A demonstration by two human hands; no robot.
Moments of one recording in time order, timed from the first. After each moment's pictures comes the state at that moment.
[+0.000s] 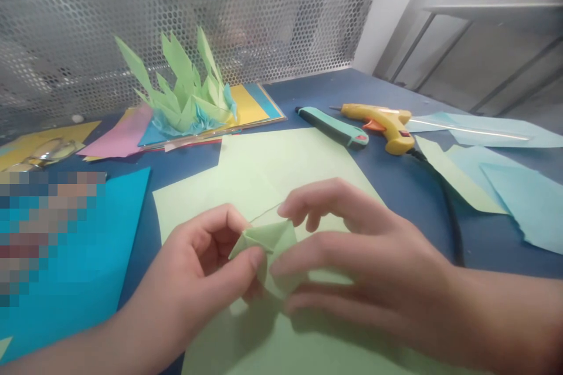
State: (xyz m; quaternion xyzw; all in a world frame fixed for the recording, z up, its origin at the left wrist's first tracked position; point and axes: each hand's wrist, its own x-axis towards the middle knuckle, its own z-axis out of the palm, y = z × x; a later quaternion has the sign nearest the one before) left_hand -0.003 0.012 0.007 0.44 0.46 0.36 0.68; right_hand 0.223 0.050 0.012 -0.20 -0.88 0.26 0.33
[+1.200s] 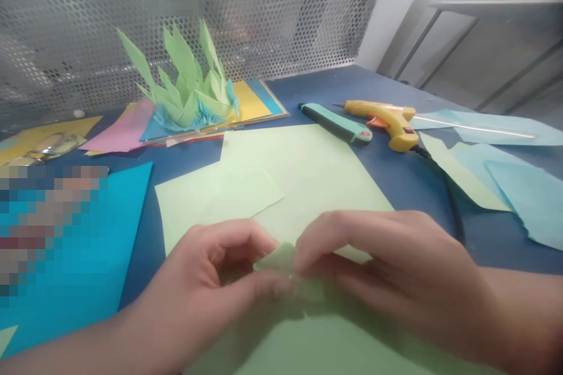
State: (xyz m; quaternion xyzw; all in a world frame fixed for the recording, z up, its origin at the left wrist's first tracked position) left_hand 0.009 0.008 0.012 0.43 0.45 0.33 0.71; right_hand 0.218 0.045 0.016 -0.22 -0.86 0.32 0.34
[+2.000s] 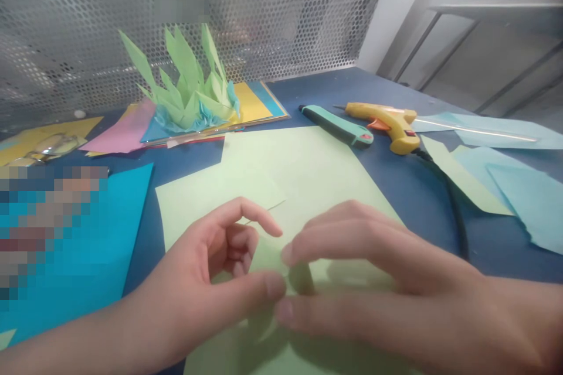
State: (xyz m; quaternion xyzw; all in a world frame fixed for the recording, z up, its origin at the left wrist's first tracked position) left_hand -0.004 0.011 0.006 0.50 0.47 0.30 0.66; right_hand 0.220 0.040 0.025 -0.31 -0.85 0.34 0.27
